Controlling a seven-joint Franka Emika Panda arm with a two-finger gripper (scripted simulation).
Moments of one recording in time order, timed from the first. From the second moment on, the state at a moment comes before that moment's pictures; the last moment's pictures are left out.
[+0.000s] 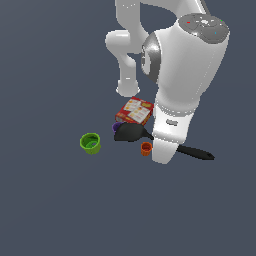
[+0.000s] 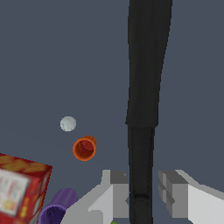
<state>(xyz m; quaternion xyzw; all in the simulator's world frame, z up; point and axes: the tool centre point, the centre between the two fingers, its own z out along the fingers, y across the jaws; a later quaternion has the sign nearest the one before) 0.080 0.105 0.267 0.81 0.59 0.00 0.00</state>
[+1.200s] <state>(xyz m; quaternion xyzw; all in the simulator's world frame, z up) 0.107 0.156 0.431 0.81 0.58 0.00 0.00</state>
